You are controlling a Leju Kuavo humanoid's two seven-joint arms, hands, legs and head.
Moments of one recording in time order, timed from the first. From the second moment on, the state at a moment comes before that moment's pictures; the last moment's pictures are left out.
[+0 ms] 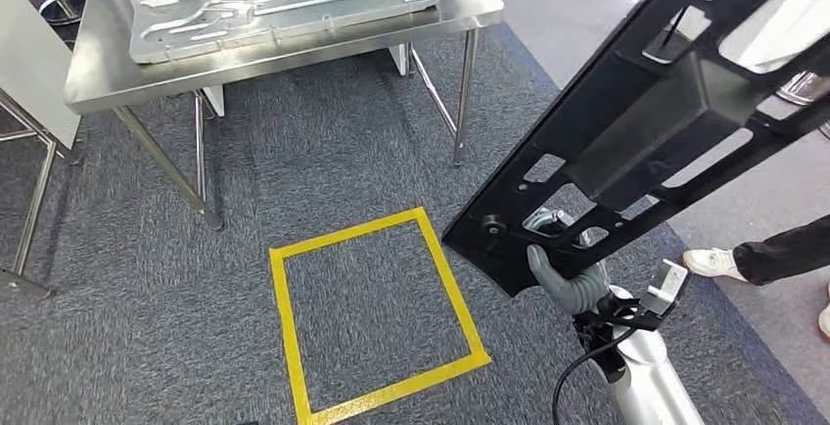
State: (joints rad) left arm -0.16 -0.19 1.25 -0.20 -1.24 0.01 -0.19; right arm -0.15 -0.19 0.12 -1.53 -0.14 0.52 -0.56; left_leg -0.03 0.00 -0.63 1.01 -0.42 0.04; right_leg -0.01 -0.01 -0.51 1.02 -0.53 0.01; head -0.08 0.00
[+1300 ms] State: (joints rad) left arm -0.16 -0.19 1.25 -0.20 -1.24 0.00 -0.19; right arm -0.13 -0.19 0.11 -1.55 -0.14 0.52 -0.56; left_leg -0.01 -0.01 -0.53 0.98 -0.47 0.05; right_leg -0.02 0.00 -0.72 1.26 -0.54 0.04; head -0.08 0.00
